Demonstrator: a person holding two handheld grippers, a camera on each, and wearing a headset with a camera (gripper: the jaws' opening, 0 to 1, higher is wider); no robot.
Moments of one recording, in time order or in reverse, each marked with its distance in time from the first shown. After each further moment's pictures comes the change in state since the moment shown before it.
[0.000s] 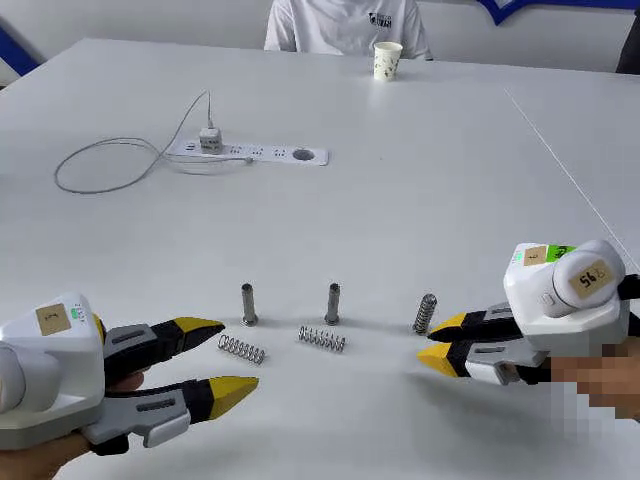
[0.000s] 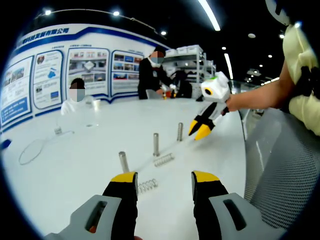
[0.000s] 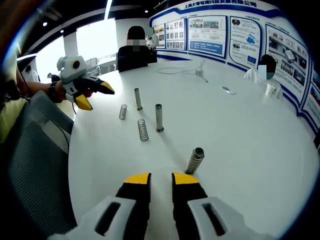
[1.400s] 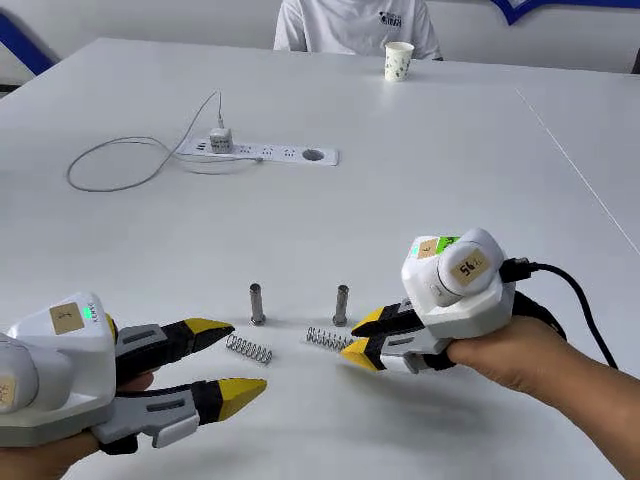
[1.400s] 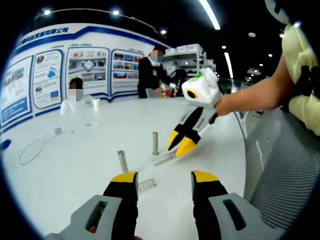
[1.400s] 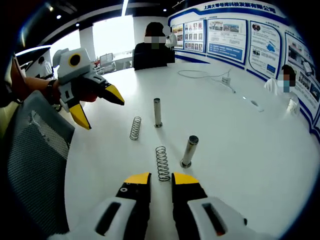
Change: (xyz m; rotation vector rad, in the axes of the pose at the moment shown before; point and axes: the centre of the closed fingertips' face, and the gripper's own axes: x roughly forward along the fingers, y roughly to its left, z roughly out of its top) left arm 0.000 -0.001 -0.001 0.001 0.011 0.002; right arm 0.069 0.031 0.043 -0.091 -0.001 0.110
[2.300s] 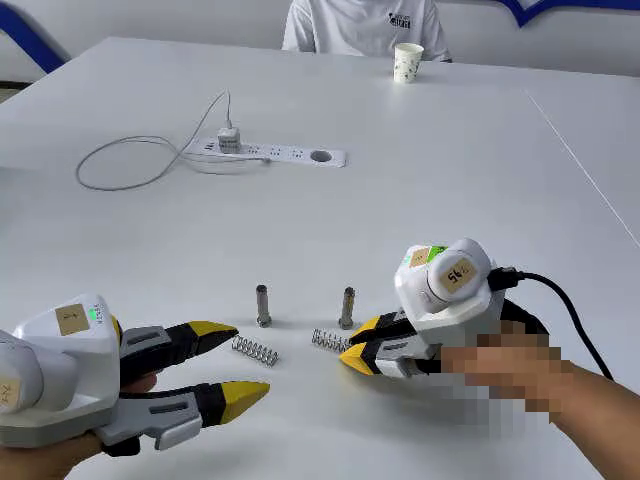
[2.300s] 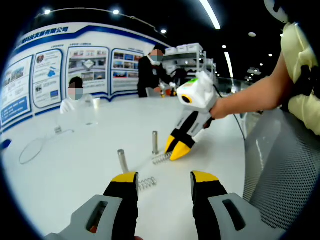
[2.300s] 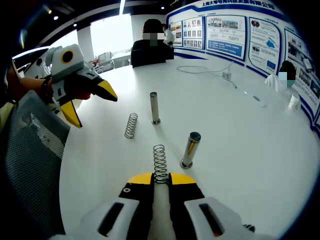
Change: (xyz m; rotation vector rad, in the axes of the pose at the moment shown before) left arm -0.001 -0.002 -0.001 -0.001 0.006 -0.001; right arm 0.013 -0.002 -0.005 0.015 0.018 0.003
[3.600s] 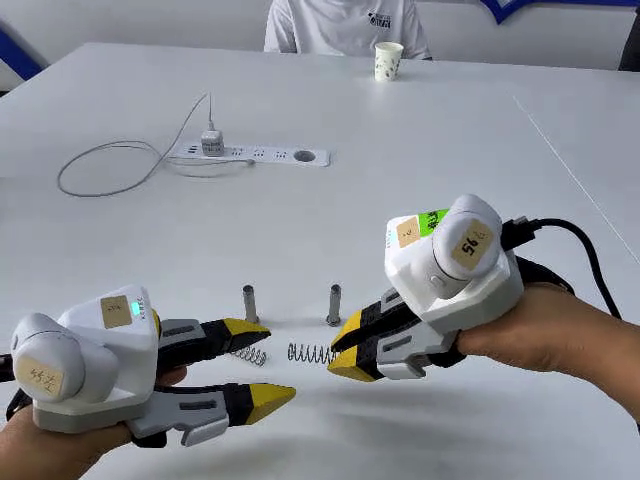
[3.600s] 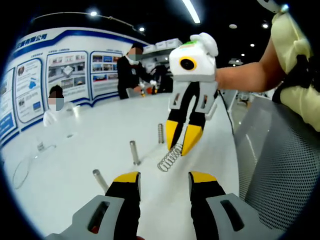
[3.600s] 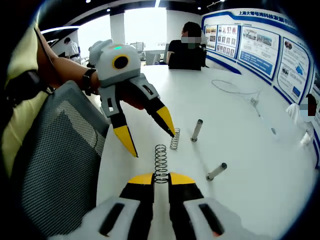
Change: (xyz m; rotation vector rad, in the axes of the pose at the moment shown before) left arm 0.027 -0.028 0.011 0.117 0.027 -0.143; right arm -0.052 0.065 0.033 -0.231 0.051 0.182
